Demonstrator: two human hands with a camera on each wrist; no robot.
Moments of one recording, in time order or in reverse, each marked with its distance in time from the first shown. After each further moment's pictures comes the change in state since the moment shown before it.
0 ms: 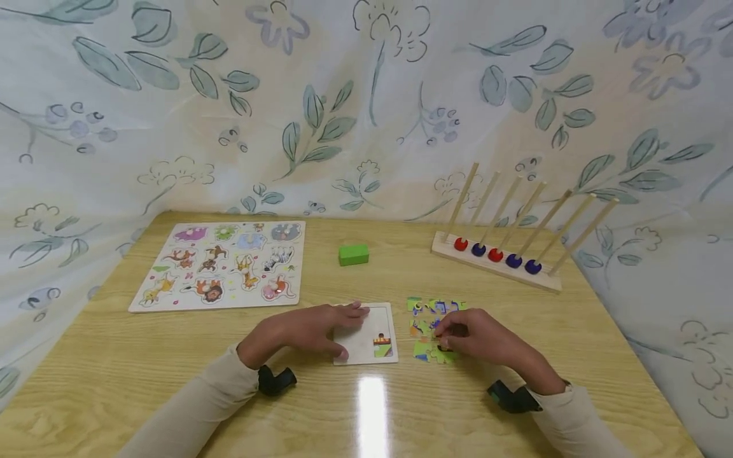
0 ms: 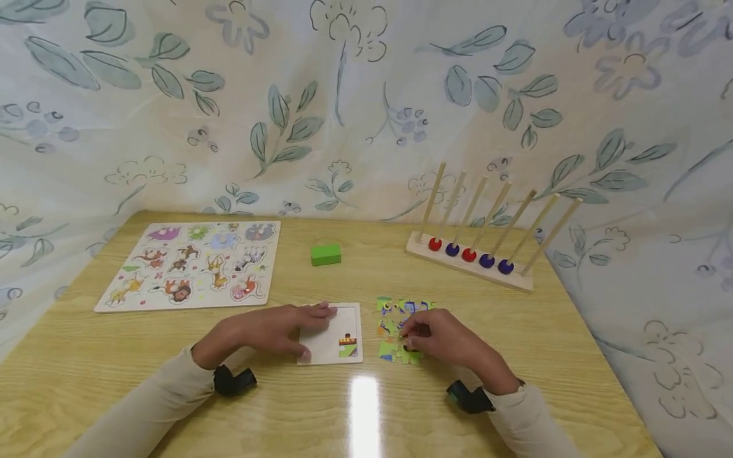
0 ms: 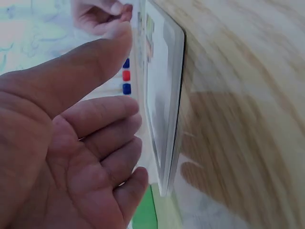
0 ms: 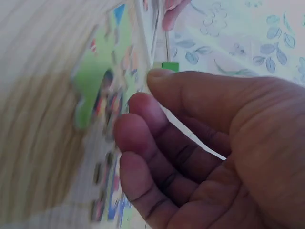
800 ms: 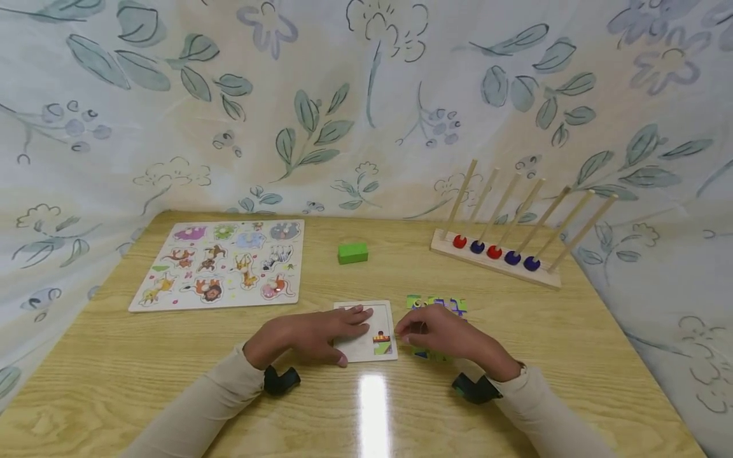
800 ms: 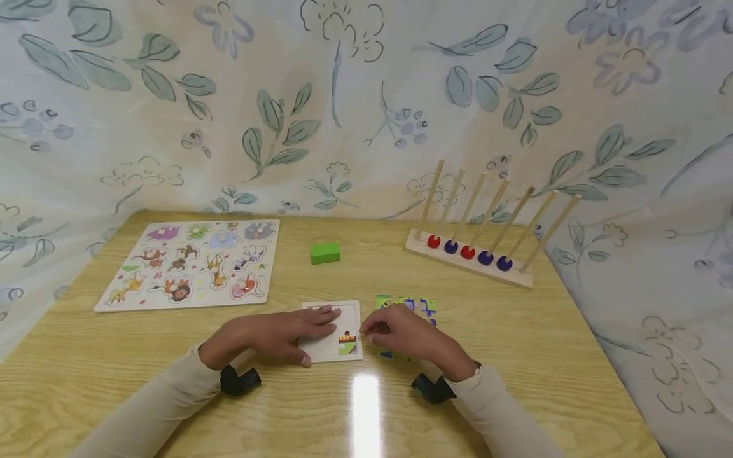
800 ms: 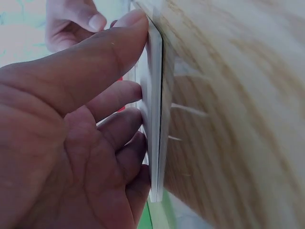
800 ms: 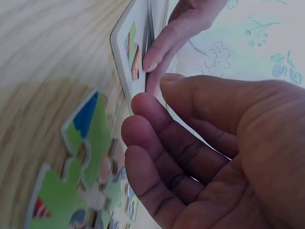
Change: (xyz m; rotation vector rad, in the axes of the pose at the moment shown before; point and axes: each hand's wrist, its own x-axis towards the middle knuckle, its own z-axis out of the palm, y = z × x) left_hand 0.005 0.000 0.006 0.059 -0.115 -0.004; right_hand 0.038 -0.034 0.027 -0.012 -0.072 -0.085
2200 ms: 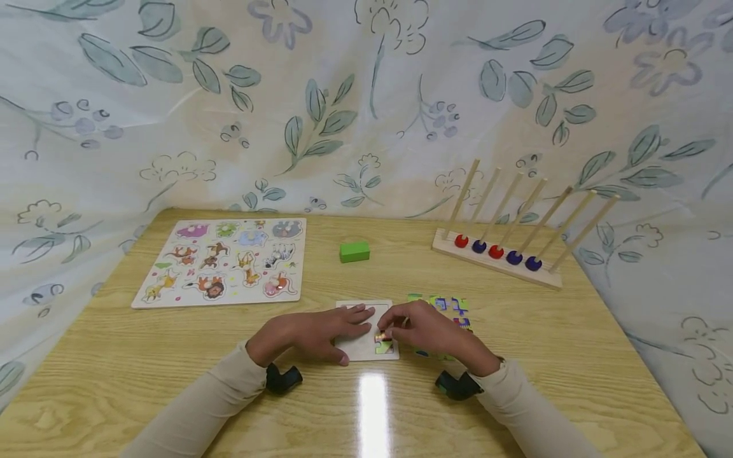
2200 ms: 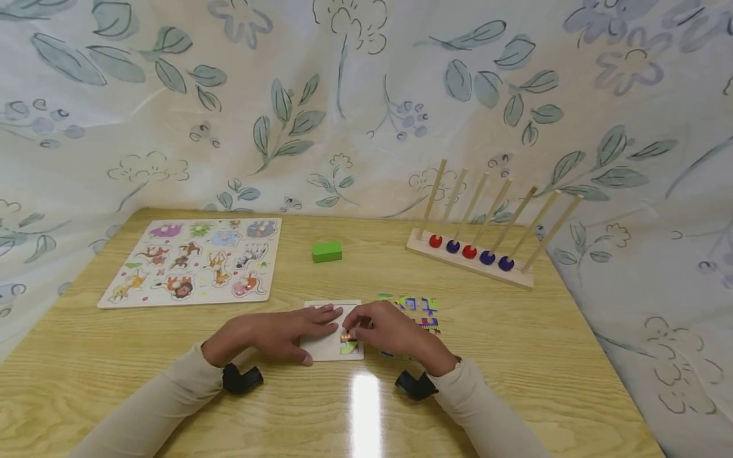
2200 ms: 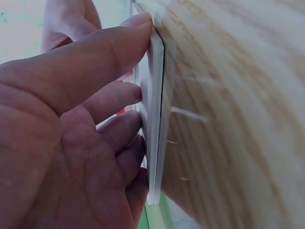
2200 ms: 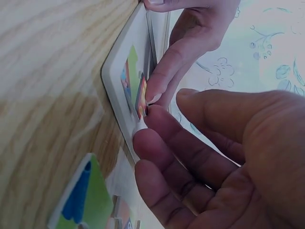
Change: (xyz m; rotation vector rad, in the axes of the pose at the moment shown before) left_hand -0.001 0.003 0.002 0.009 -0.003 0.002; right_hand 0.024 -0.008 0.017 -0.005 0.008 -0.038
